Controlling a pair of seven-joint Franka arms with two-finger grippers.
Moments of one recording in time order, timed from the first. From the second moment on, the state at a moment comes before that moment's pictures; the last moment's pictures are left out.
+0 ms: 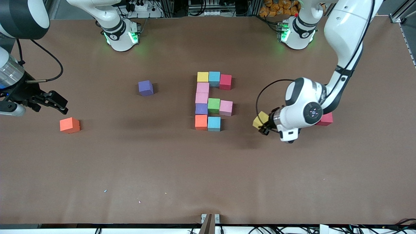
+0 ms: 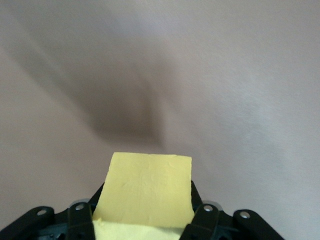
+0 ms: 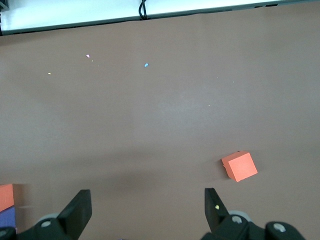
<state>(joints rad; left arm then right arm) -0.06 0.56 -0.36 -1.79 -0.13 2.22 -1.32 0.08 0.03 -0.03 -1.67 -0.03 1.86 0.17</state>
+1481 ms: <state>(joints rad) -0.25 0.75 -0.36 -1.74 -0.22 2.61 -1.85 0.08 0.03 -0.03 -1.66 -0.03 1.86 0.17</state>
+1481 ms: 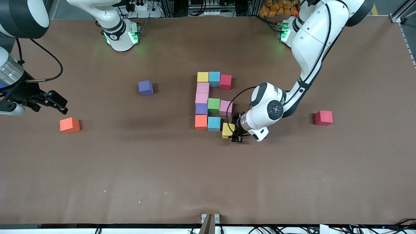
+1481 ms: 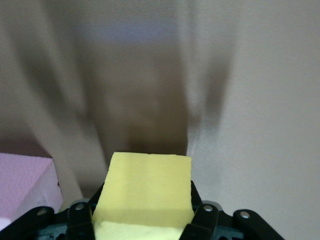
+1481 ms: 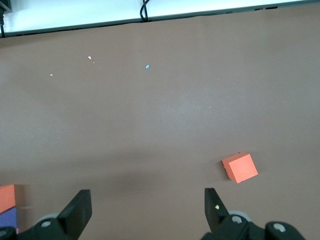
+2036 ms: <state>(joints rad) -0.25 0.74 -0.37 -1.78 -0.23 2.68 -1.85 0.08 0.03 -0.03 -1.66 -0.03 1.86 0.17</state>
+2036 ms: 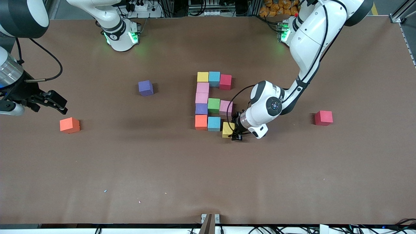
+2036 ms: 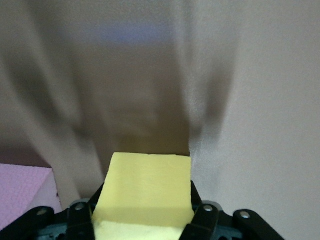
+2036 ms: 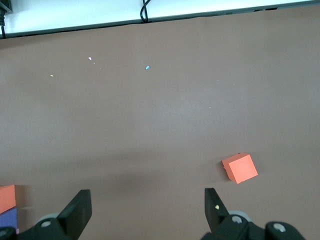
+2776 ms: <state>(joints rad) -0.25 0.73 -0.38 -1.81 -0.23 2.69 -1.87 0.08 0.03 -0.03 -1.66 -0.03 1.86 0.17</state>
